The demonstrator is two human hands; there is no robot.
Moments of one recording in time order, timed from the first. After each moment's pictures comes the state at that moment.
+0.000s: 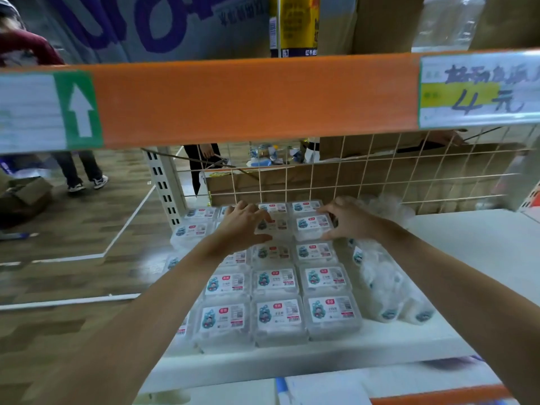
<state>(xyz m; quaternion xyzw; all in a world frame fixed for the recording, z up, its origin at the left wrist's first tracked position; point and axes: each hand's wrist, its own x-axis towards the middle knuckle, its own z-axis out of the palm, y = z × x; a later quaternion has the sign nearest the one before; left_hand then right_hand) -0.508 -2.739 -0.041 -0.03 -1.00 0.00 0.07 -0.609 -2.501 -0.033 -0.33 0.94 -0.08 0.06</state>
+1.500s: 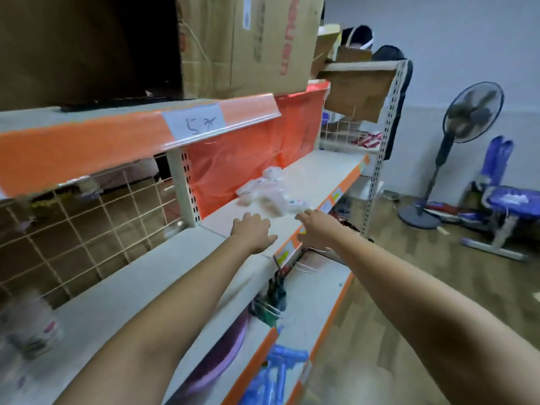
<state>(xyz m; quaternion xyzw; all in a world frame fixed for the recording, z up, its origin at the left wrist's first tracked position) -0.645 -2.080 -0.015 -0.35 -0.93 0.04 -0.01 -0.571 -1.921 -0.016 0.10 0.99 0.00 0.01</state>
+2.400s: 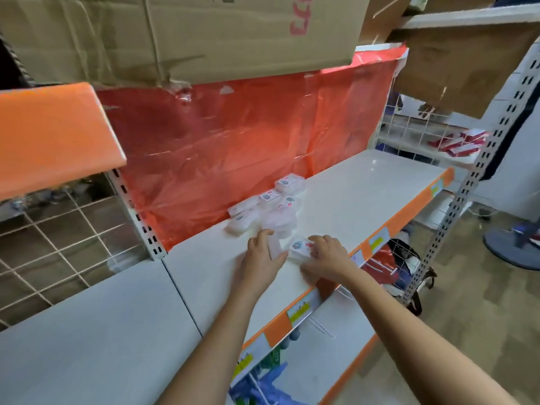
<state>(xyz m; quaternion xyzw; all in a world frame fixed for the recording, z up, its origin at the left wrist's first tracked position) -0.782 -1.914 -0.099 -0.11 -0.92 -0.38 -0.02 -0.764 -1.745 -0.107 0.08 0.97 -0.21 0.02</state>
